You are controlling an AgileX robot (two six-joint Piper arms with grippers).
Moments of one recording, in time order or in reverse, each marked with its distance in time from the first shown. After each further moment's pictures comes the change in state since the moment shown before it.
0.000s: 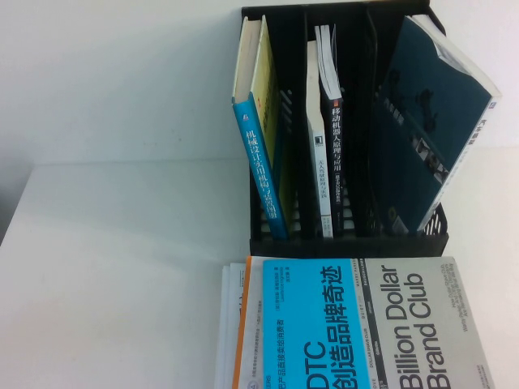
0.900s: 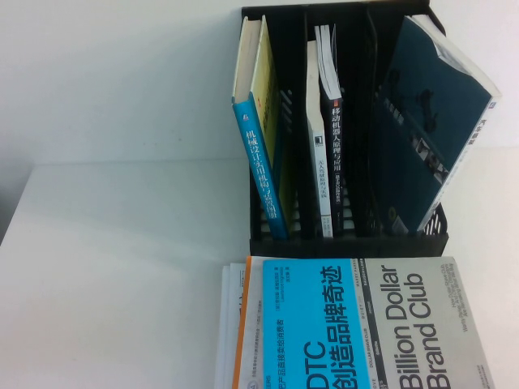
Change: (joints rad) right arm 0.000 0.000 0.004 -0.011 -0.025 0.013; left arm 0.000 -0.004 -0.301 0.057 0.865 0.080
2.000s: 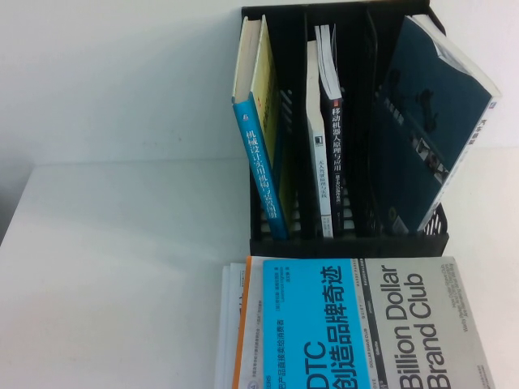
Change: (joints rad) right arm 0.000 0.225 -0.337 0.244 -0.012 0.079; left arm 0.000 0.084 0.049 -0.229 -0.026 0.006
